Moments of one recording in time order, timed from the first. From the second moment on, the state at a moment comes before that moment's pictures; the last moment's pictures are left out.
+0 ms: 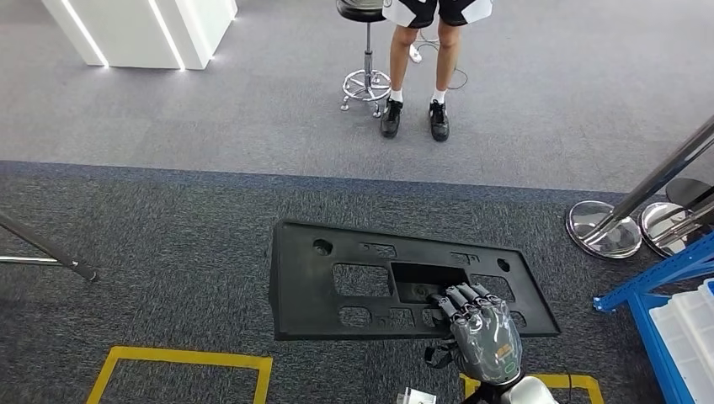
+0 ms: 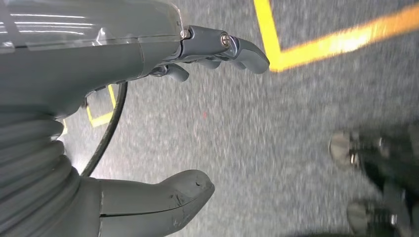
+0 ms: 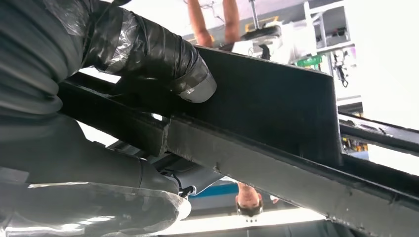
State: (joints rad) left arm -0.01 -0.08 0.92 -0.20 -1.25 -0.04 -0.06; right arm 0.20 -0.27 0.31 -1.81 1.29 -0.69 -0.07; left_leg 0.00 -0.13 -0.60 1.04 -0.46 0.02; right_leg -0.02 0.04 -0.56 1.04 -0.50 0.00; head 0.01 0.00
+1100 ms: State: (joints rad) left arm -0.01 -0.09 1.03 -0.20 -1.16 -0.04 0.04; right arm 0.16 -0.31 0.31 -1.80 1.27 -0.67 -0.08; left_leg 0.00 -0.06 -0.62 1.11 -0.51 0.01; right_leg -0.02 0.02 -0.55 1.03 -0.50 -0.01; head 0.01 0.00
